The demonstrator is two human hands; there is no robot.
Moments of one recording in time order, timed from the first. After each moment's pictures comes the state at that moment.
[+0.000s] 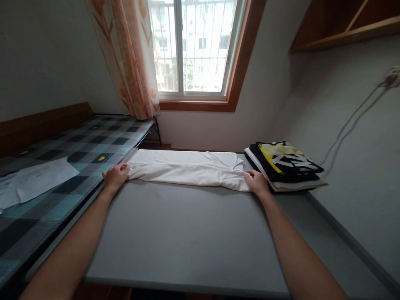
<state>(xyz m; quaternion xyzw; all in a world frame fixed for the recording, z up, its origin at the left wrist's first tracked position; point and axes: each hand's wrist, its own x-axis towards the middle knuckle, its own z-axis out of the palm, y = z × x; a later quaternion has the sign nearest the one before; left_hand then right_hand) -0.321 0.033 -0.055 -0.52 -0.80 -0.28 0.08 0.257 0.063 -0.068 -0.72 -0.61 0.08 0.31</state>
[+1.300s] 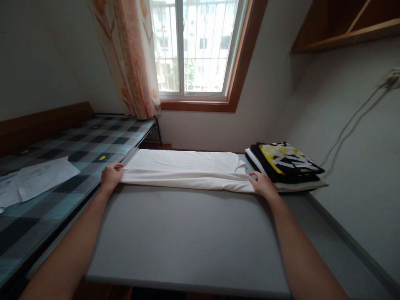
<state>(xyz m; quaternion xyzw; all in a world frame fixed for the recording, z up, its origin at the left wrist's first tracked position) -0.339 0.030 -0.047 -0.47 -0.79 -0.40 0.00 0.274 0.060 -0.056 -0.72 -0.63 0.08 0.26</state>
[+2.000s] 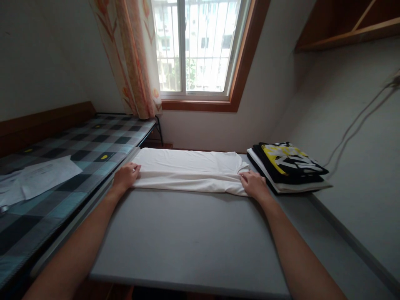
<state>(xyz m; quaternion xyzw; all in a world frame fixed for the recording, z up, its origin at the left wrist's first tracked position) -0.283 0.019 -0.035 -0.64 -0.75 -0.15 0.10 0.223 0.036 -0.040 -0.68 -0.73 -0.03 0.10</state>
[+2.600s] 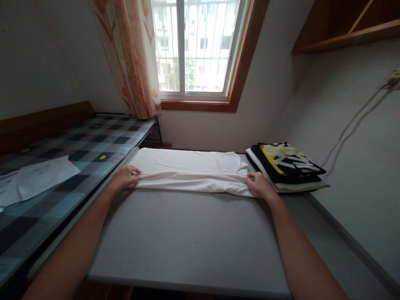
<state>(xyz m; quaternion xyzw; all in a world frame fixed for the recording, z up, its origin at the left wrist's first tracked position) -0.303 0.024 -0.036 -0.68 -0.72 -0.09 -0.03 0.260 0.050 -0.044 -0.69 -0.70 0.06 0.17</state>
